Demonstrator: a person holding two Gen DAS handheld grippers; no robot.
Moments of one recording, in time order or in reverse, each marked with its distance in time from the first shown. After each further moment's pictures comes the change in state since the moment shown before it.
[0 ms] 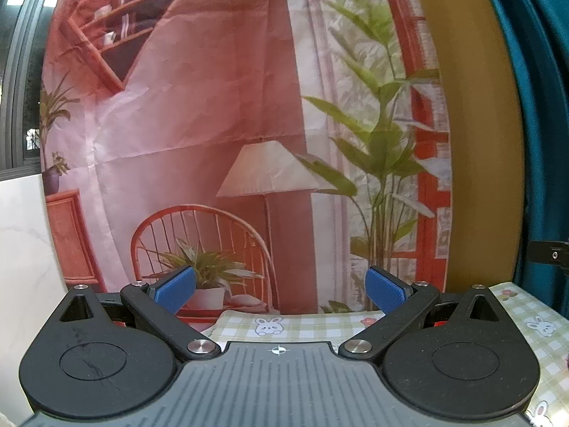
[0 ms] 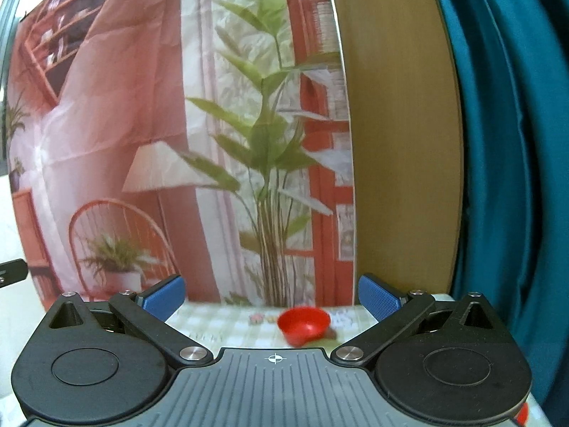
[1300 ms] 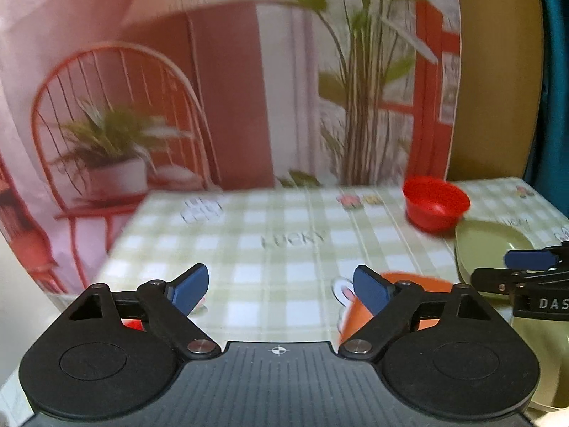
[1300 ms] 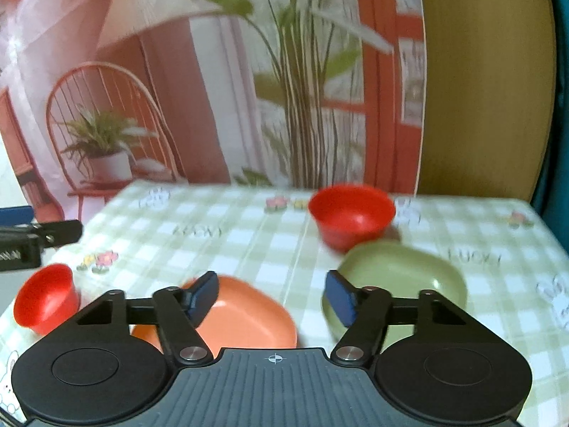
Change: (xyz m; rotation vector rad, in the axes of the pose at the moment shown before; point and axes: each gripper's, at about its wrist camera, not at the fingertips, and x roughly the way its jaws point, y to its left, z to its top) left arm 0.202 -0.055 -0.135 0.000 0.403 -0.153; right arm 0.208 -0.004 -0.132 -0.026 0.426 0.088
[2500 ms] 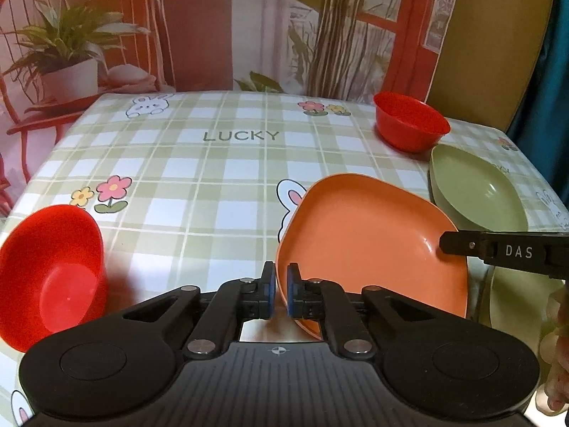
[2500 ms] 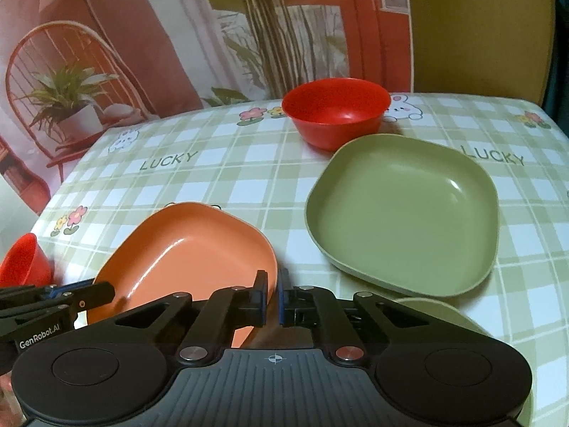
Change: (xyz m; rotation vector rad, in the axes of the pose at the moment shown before) left arm 0.040 -0.024 -0.039 -0.078 0.238 -0.121; right arm 0.050 -0.029 -0.023 0.155 0.220 0.012
